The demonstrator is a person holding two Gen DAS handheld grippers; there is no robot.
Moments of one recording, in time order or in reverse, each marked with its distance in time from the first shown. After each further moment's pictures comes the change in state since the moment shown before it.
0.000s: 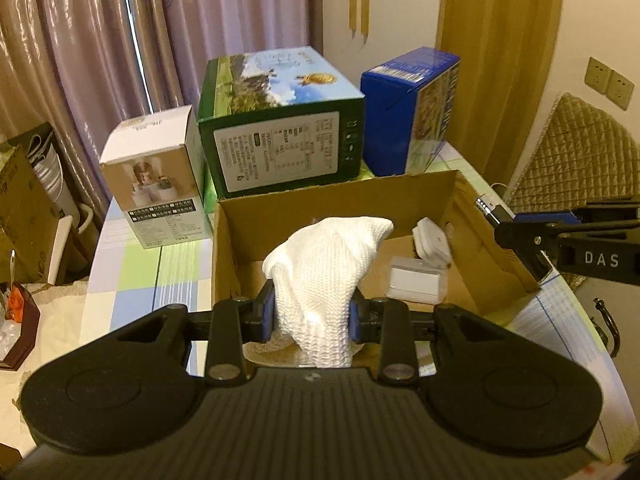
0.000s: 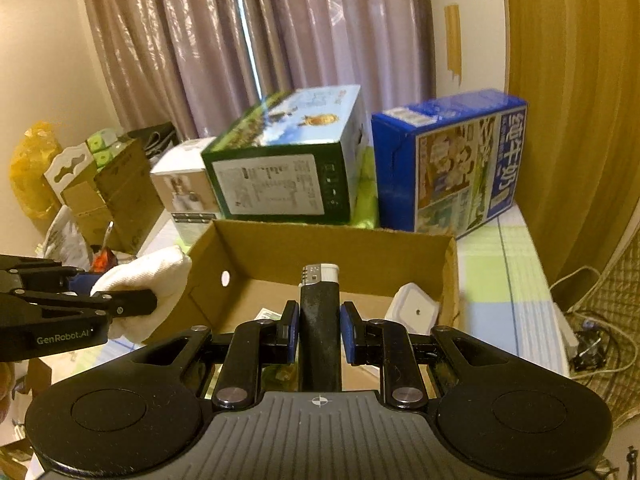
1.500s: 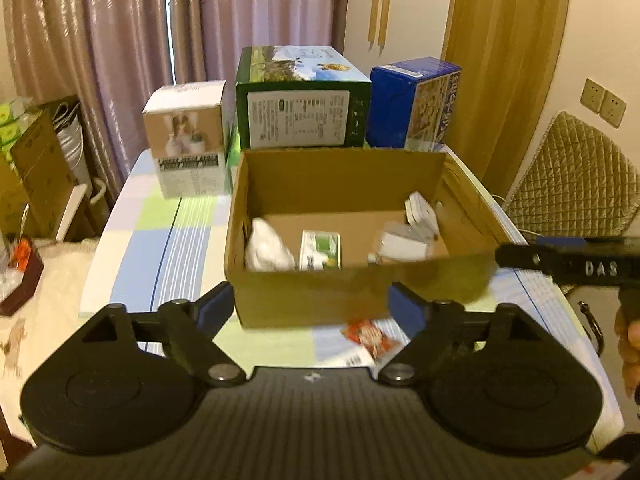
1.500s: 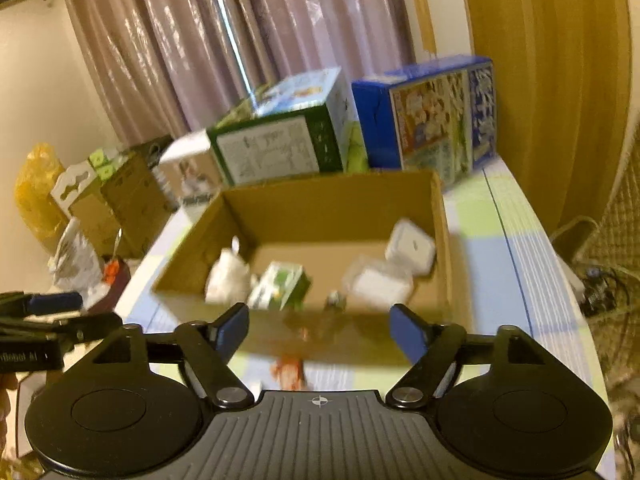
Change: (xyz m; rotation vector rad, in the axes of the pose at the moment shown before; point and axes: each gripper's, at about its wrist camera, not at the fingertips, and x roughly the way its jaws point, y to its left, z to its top) left arm -0.077 -0.003 -0.092 -0.108 -0.051 0.008; right arm -0.053 0.002 -0.083 0.101 -0.013 0.016
